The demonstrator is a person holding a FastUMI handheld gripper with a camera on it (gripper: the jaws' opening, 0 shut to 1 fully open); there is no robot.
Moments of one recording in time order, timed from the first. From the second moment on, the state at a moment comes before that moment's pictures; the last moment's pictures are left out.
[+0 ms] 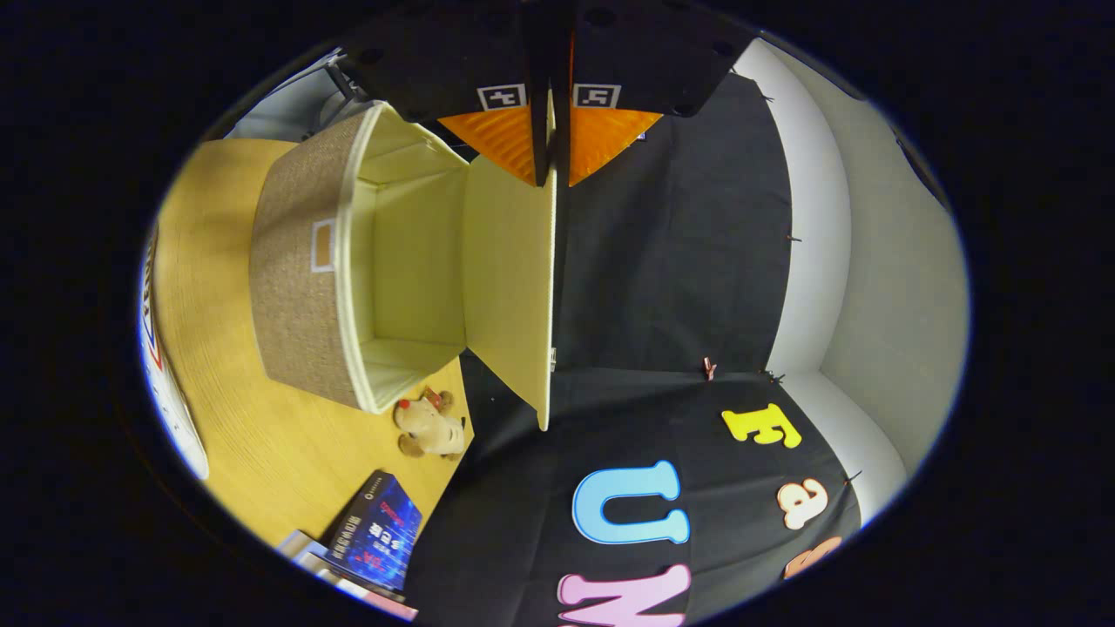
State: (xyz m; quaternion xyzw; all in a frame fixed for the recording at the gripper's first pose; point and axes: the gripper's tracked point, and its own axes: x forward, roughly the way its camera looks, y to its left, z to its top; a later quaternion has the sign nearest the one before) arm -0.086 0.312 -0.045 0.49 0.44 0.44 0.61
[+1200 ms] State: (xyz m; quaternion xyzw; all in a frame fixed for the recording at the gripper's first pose) arm -0.076 0.574 -0.064 0.32 0.47 0.47 0.68
